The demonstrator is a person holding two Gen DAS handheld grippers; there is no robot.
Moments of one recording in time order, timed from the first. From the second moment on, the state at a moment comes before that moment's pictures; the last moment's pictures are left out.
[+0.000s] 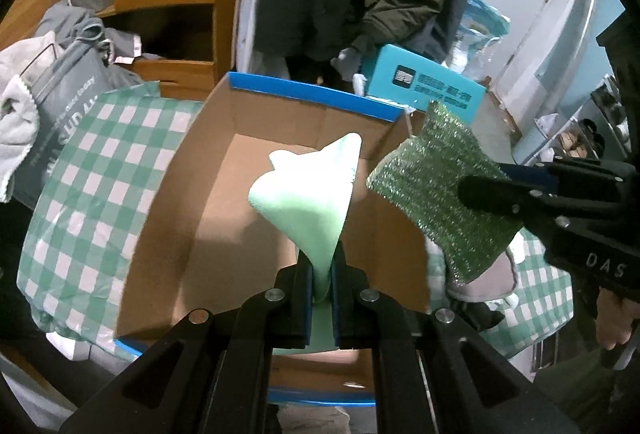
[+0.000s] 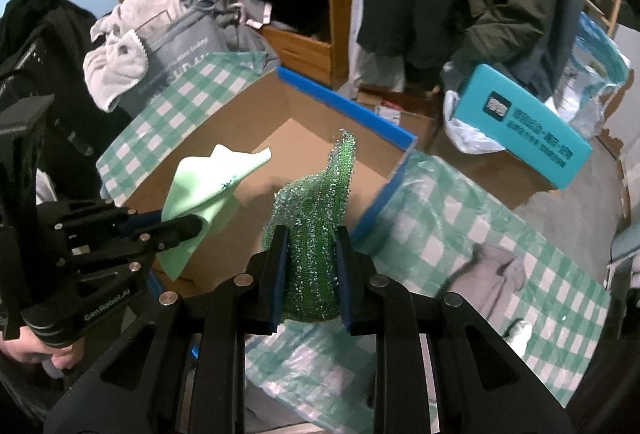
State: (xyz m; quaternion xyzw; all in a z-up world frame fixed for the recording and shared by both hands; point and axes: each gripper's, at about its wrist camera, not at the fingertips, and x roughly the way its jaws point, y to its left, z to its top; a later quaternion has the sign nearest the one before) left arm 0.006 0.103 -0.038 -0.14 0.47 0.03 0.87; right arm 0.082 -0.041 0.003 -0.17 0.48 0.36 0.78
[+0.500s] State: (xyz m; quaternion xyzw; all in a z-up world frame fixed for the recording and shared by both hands) left arm 0.003 0.127 -0.049 -0.16 0.48 0.06 0.86; right arm 0.083 0.000 -0.022 -0.19 0.51 0.37 0.75
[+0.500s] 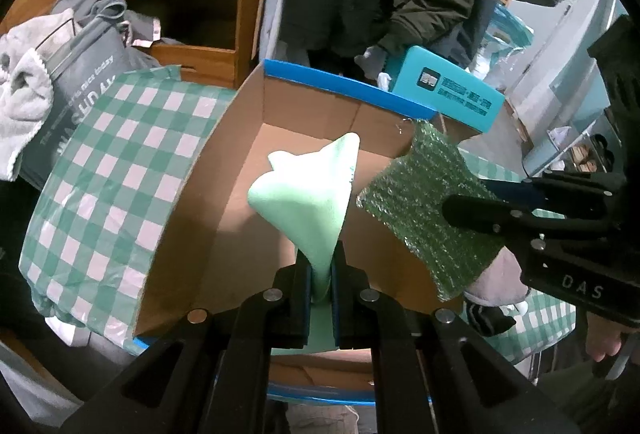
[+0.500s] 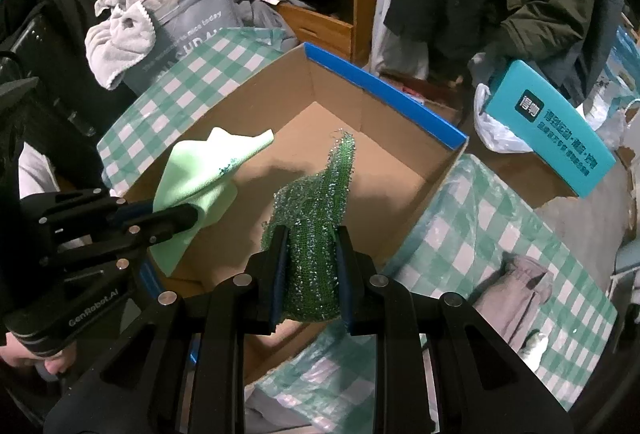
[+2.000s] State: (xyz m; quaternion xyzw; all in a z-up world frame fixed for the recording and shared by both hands) left arm 0.025 0.048 -0.035 -0.14 0.48 0.00 0.87; right arm 0.102 -0.130 0.007 -0.12 0.50 0.28 0.81
